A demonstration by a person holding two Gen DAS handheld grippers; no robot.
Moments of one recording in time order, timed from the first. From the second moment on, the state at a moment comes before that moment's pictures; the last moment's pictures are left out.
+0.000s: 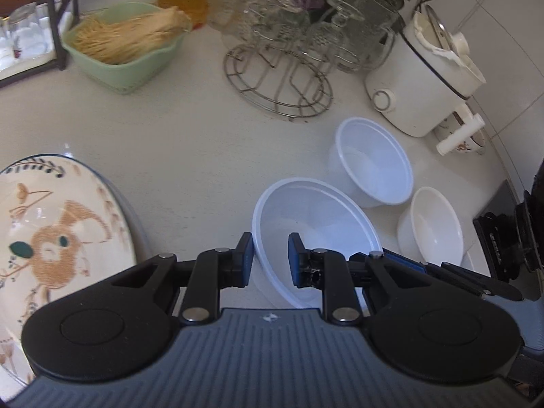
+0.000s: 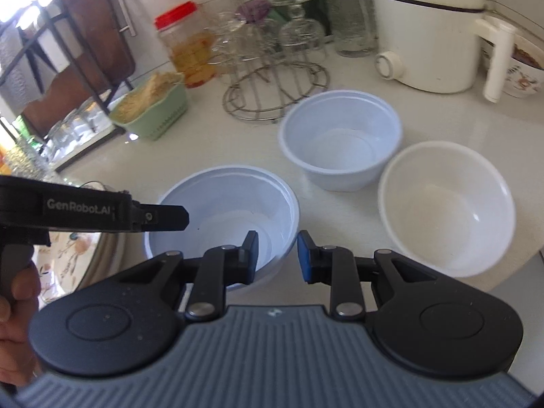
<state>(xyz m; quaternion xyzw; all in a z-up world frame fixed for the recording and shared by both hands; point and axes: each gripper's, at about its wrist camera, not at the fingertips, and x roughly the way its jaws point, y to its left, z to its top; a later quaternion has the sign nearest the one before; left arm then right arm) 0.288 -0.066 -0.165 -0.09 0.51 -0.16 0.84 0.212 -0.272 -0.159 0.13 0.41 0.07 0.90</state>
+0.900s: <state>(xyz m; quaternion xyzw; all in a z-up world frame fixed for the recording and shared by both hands) 0.264 -0.024 -0.104 -0.09 0.45 -0.10 0.88 0.211 -0.259 -0.115 0.10 0.36 0.08 0.93</state>
